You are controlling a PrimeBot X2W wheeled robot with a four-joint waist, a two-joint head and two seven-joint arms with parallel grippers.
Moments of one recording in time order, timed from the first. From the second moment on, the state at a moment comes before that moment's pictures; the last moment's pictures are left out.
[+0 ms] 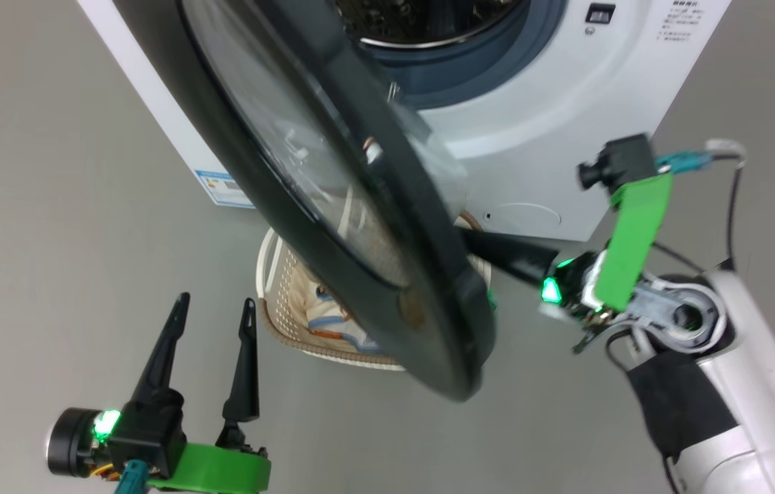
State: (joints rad) left arm -0.08 0.04 -0.19 -0.05 -0.08 0.09 -0.26; right arm -0.59 -0.13 0.22 0.20 1.56 0.12 0.87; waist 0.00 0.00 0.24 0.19
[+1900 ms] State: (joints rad) left arm 0.01 0.04 -0.13 0.00 -0.10 0.04 -0.26; right arm -0.46 -0.23 0.54 0.10 1.45 0.12 0.24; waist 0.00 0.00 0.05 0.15
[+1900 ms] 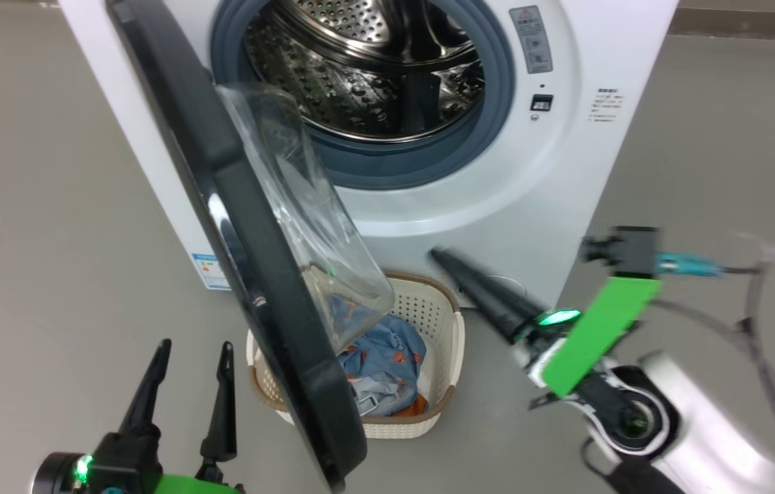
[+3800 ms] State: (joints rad) left arm 0.07 0.04 -0.05 0.01 -0.06 -0.02 -0.26; right arm 0.17 -0.14 -0.12 0.07 0.19 0.12 -0.25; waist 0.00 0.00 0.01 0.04
